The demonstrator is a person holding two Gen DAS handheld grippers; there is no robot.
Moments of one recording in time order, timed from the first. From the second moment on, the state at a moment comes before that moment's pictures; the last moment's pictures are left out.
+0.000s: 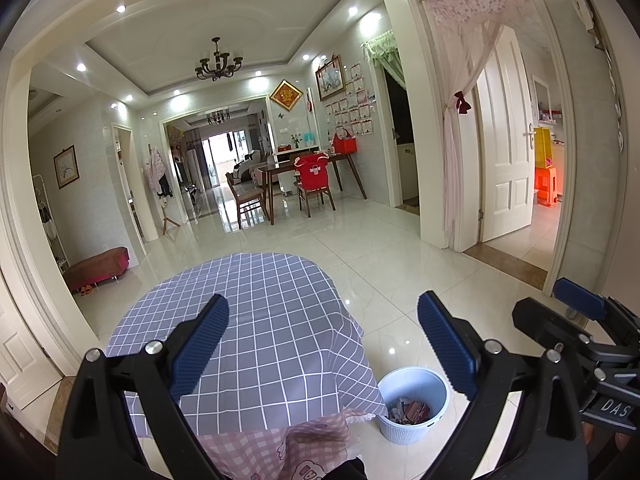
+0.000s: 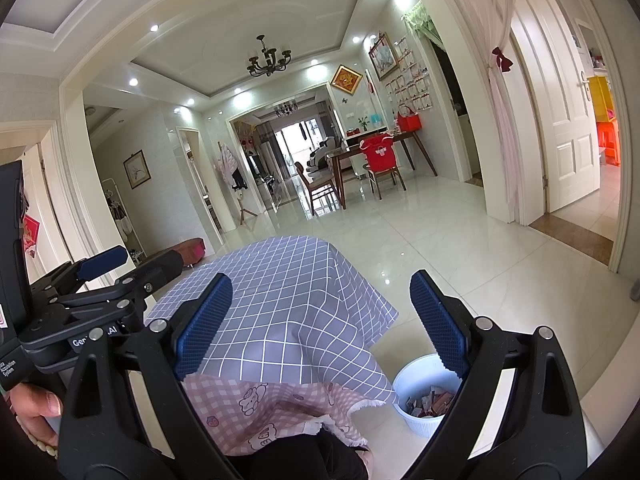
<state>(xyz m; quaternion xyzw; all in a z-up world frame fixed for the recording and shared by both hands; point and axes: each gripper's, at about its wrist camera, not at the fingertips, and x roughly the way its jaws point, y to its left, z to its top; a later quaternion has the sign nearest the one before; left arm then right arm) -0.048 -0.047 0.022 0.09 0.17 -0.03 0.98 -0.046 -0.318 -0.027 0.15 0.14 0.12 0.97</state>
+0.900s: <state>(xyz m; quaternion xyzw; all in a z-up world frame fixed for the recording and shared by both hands) -0.048 -0.043 0.013 0.09 0.18 -0.04 0.98 -0.049 -0.312 -0.035 0.15 0.15 0.12 0.97</state>
